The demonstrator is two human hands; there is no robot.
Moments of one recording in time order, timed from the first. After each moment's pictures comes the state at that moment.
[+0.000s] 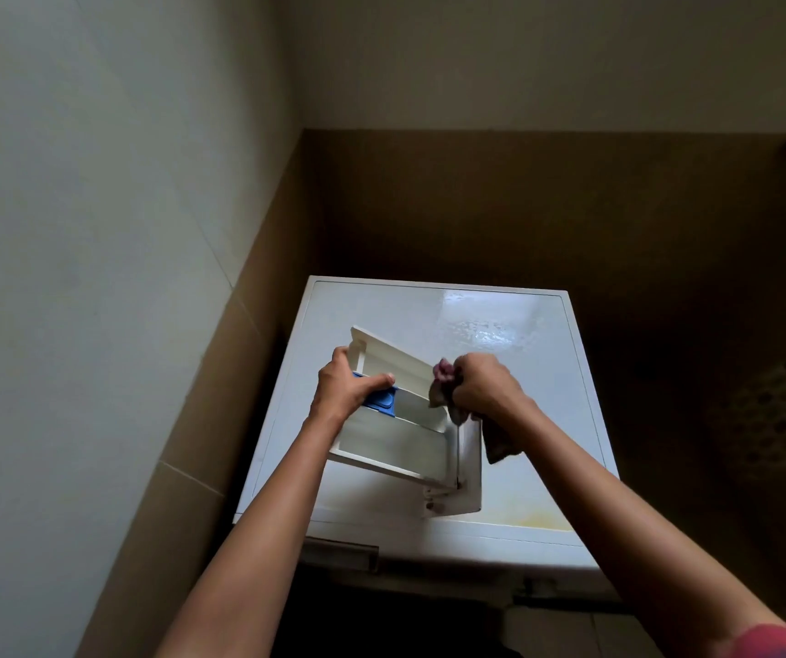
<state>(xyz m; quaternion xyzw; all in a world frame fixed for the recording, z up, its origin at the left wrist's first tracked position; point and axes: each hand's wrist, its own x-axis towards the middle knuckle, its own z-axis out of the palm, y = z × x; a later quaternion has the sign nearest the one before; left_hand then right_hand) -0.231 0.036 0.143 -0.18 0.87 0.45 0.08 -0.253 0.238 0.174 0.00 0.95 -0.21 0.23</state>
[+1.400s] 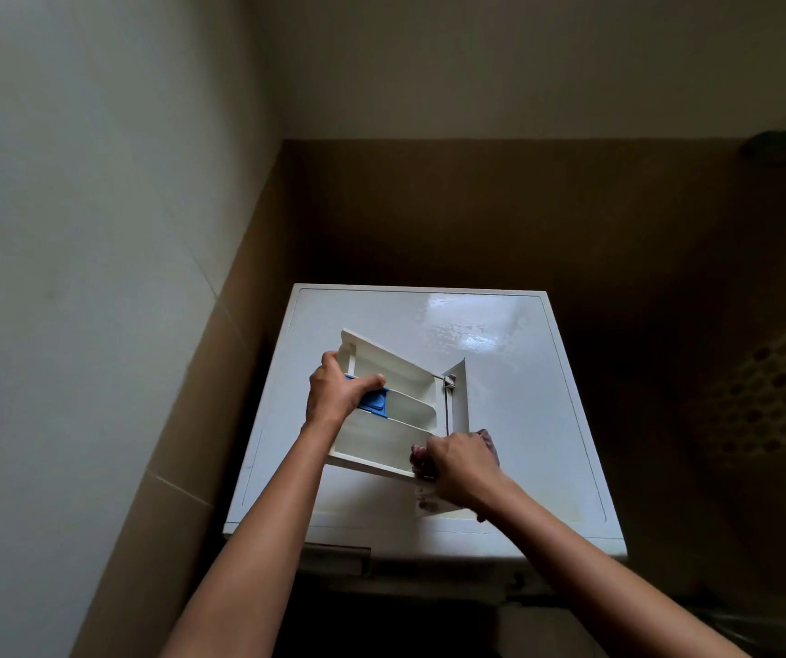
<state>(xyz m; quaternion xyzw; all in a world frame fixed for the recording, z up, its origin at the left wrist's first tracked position) -0.228 0.045 0.143 -0.20 0.87 0.44 0.05 -0.163 0.229 0.158 -0.18 0.96 -0.03 0.21</state>
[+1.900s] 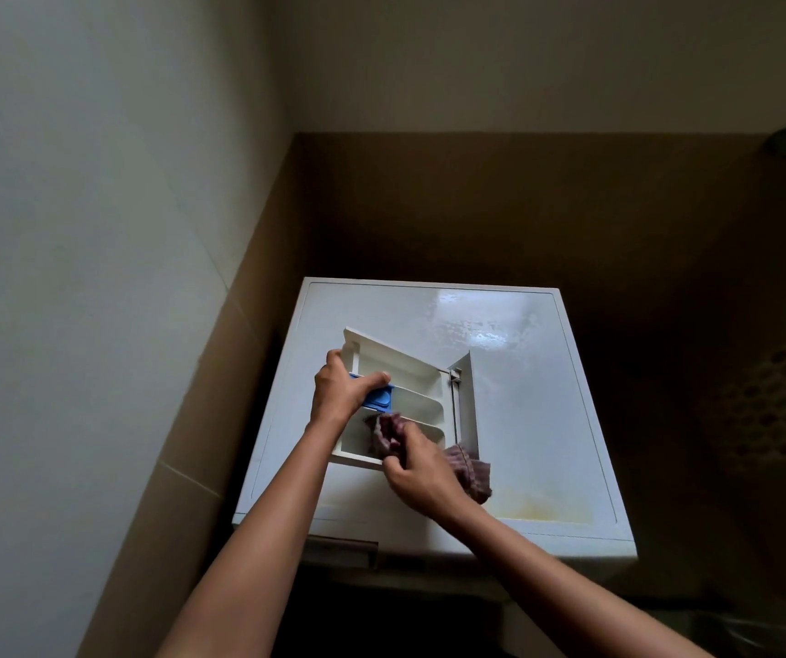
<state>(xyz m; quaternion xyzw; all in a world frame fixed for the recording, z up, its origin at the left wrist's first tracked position) -0.224 0.040 0.139 -0.21 0.87 0.44 0.05 -0.141 0.179 0.134 -0.06 0.89 -0.41 0.17</state>
